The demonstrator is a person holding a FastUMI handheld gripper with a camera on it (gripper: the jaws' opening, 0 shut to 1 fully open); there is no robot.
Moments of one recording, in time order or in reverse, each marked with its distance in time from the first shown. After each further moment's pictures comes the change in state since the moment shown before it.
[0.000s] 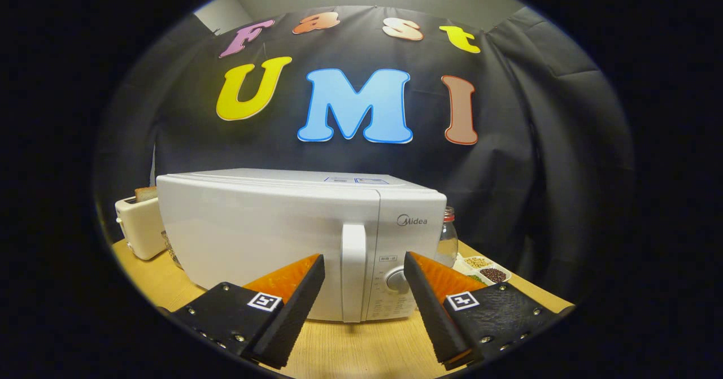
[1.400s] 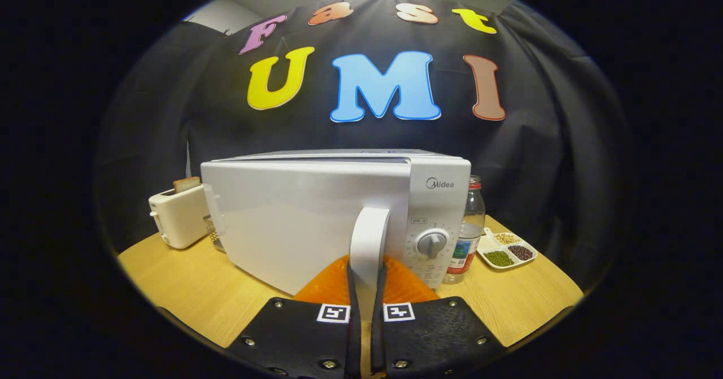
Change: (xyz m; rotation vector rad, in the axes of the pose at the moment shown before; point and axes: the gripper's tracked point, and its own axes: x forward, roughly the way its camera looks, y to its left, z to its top) arm -0.068 0.030 -0.026 0.029 0.113 0.215
